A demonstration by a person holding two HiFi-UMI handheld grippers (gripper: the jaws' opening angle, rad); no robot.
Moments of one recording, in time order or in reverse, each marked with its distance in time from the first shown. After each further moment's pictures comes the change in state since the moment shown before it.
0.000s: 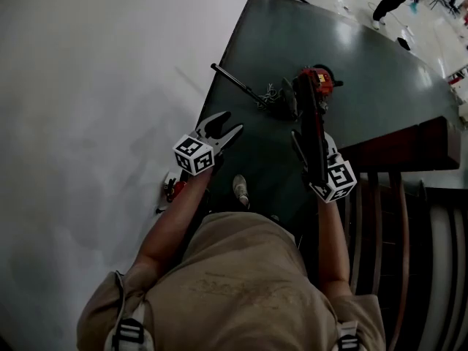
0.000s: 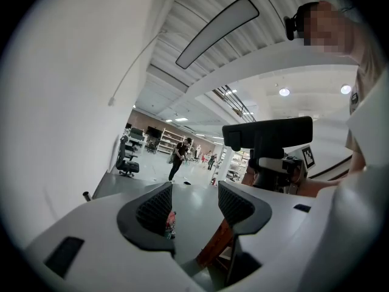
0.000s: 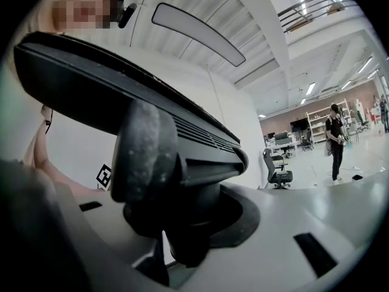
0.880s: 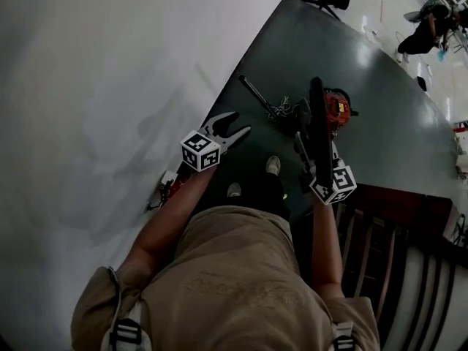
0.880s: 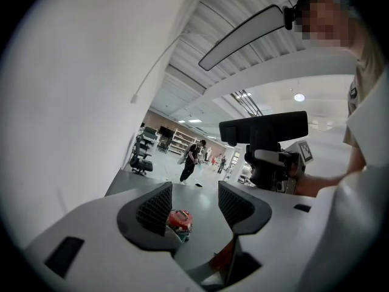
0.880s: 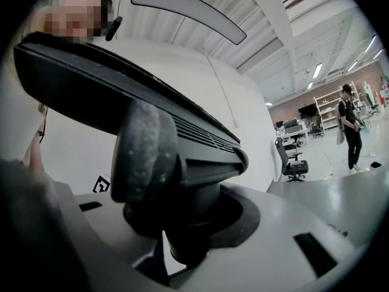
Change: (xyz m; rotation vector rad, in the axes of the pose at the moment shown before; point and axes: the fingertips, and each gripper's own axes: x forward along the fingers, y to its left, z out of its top) left arm 0.015 0.175 0.008 -0.079 -0.020 0.086; right arm 0.200 -0.030 -0.009 0.056 0.058 0.081
